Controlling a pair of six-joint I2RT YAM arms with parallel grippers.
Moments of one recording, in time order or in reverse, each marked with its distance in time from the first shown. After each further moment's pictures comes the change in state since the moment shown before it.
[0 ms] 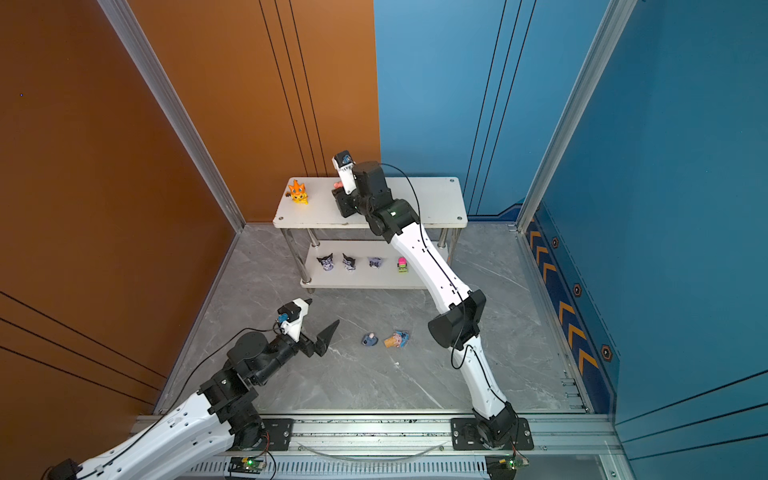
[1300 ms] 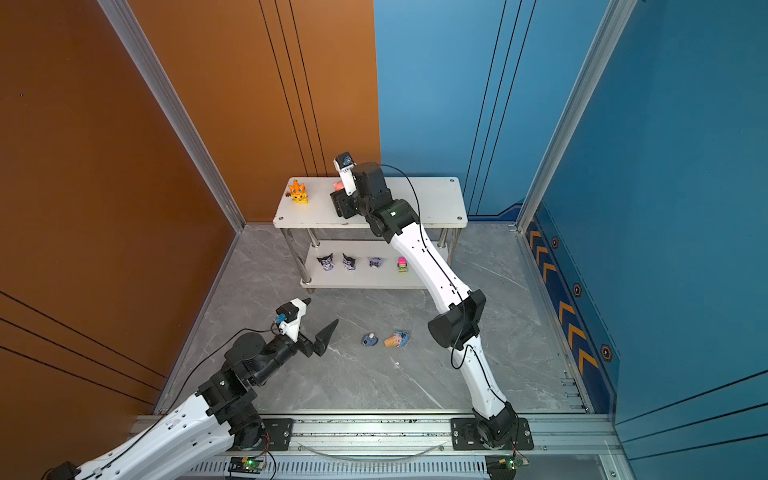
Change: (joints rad) left arm 0.000 -0.020 0.000 -0.001 0.000 0.000; right arm 0.000 0.000 0.000 -0.036 0.027 -0.001
